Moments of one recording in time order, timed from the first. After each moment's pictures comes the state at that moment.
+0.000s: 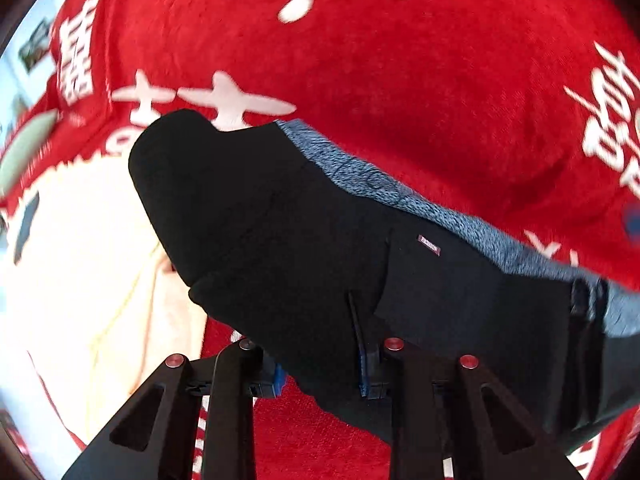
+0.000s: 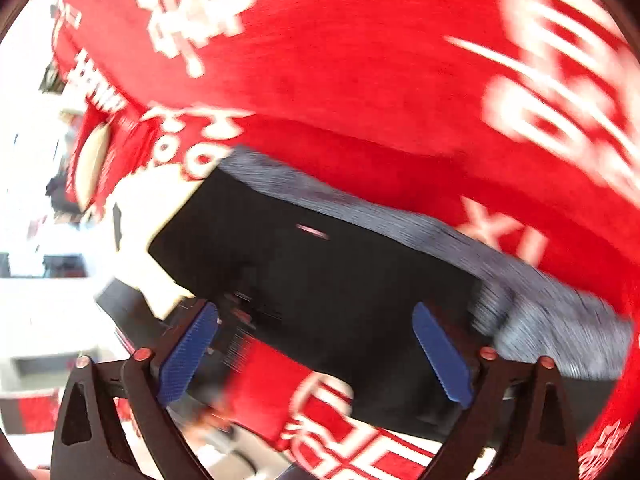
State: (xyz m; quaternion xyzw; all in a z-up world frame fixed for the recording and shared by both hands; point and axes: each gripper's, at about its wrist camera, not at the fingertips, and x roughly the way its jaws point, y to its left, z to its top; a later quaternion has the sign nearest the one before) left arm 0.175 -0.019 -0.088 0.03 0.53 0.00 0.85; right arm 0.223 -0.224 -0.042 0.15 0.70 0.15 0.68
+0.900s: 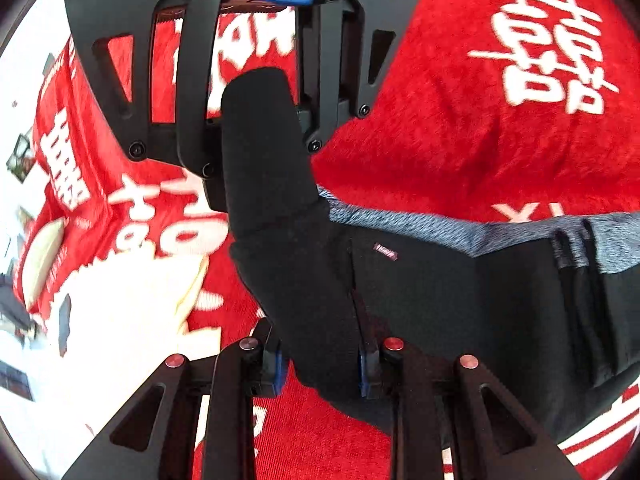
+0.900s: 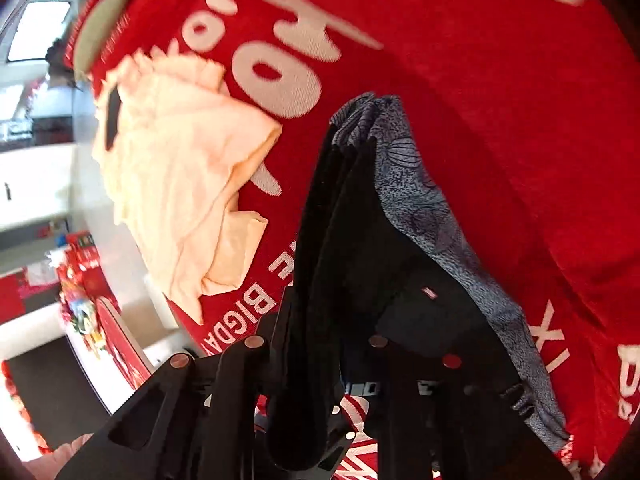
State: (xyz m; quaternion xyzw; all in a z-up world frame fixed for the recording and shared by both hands) left arm 0.148 -0.072 -0.048 0.18 0.46 -0.05 0.87; right arm 0.285 -0.085 -0.077 0.00 0.78 0.25 0.57
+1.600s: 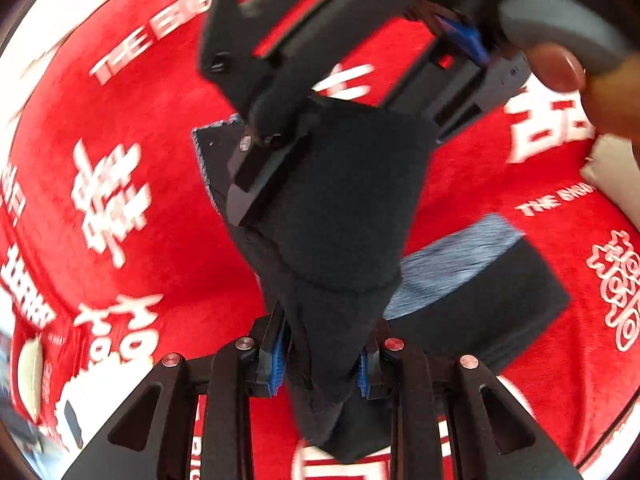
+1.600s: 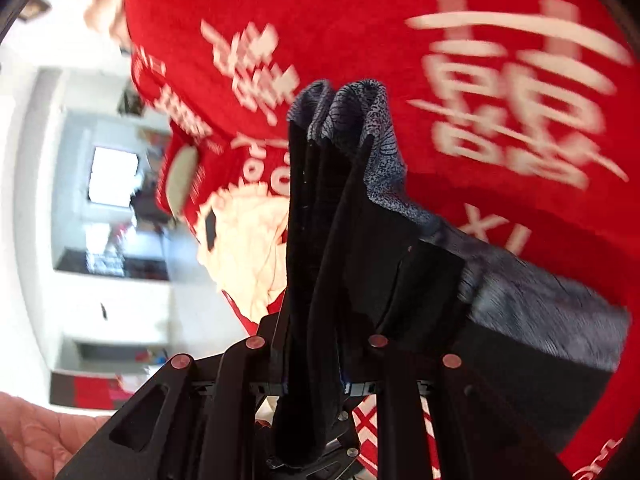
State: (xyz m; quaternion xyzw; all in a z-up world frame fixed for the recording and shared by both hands) left arm 0.071 -0.237 0.037 0.25 0.39 -0.23 0.85; right arm 0.157 -0.357 0.042 0.29 0.61 0.24 0.70
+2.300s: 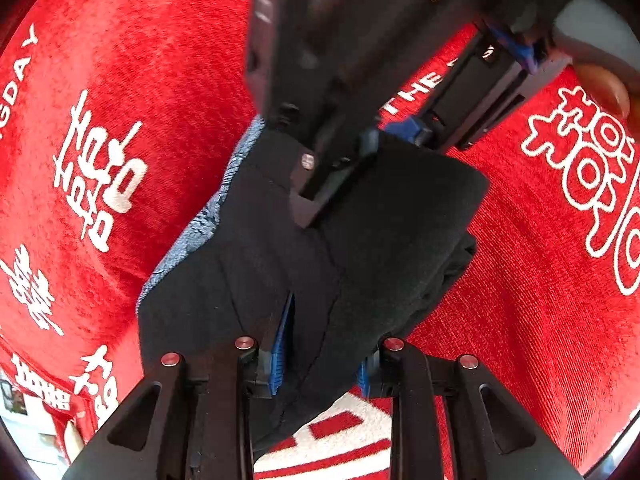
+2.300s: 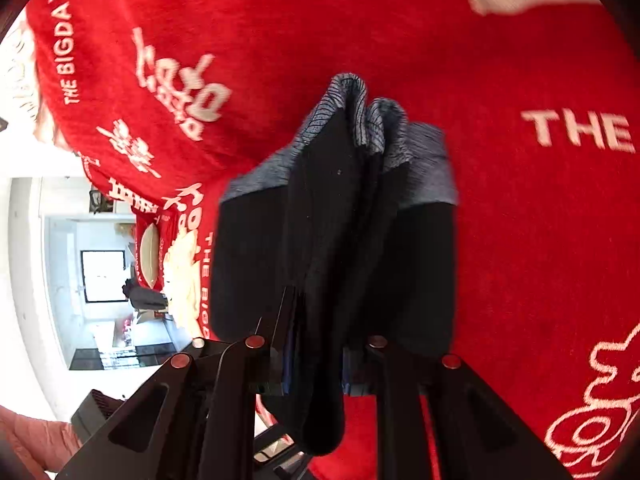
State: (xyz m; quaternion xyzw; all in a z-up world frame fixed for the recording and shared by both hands) left arm -0.011 -0.379 -0.080 0.42 0.41 -0.29 0.76; right arm 0.024 -0.526 -0.081 0.40 0.58 0.11 0.70
